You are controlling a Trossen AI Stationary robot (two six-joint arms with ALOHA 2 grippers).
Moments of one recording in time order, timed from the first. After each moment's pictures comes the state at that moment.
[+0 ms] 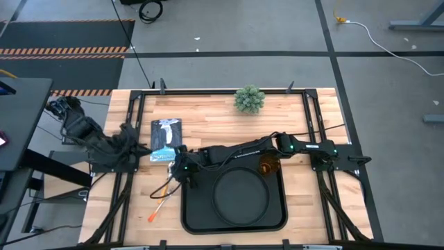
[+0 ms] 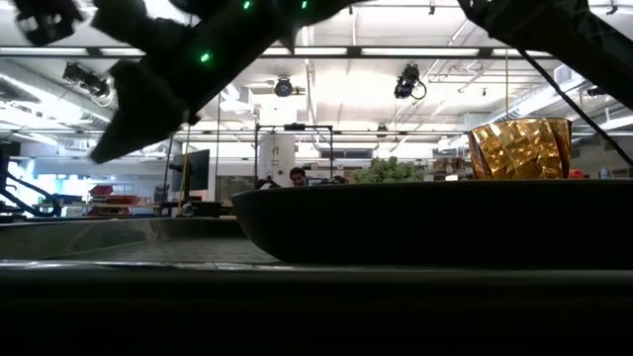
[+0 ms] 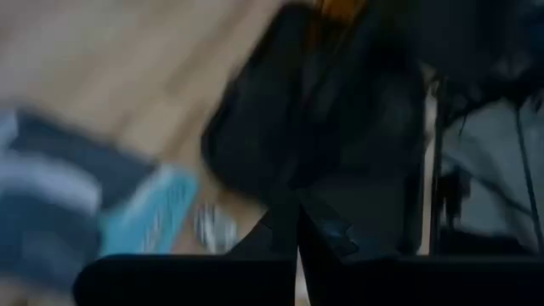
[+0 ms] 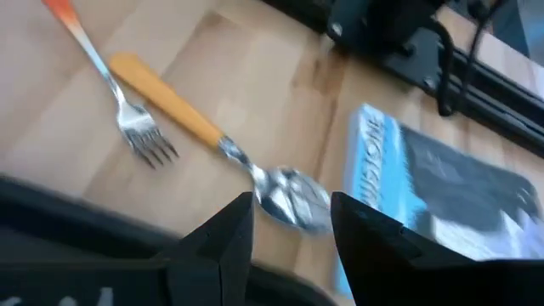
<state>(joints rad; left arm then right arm) -0.74 0.58 0.89 -1.12 -0.59 -1.08 0.13 2.55 2.31 -0.49 0.12 -0.36</state>
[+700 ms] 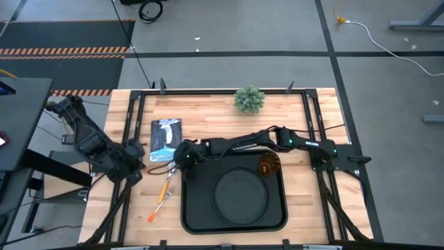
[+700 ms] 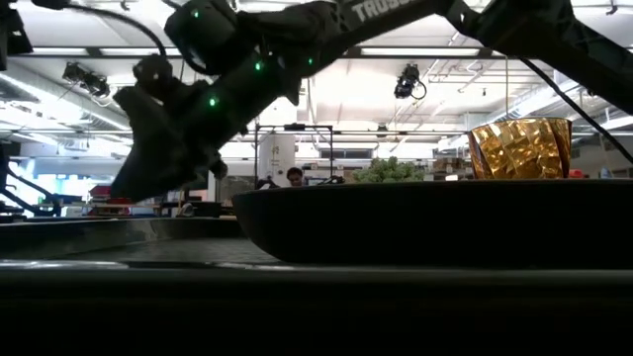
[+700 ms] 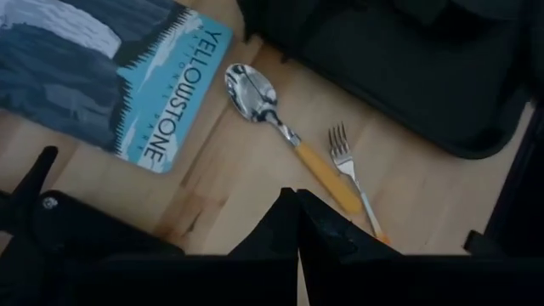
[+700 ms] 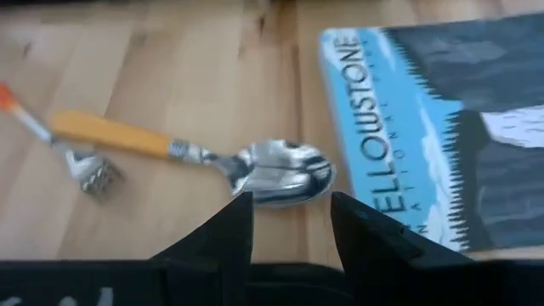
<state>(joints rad) -0.83 0.80 0.89 -1.29 -0.34 -1.32 0.04 2.54 2.15 -0.31 -0.03 0.09</state>
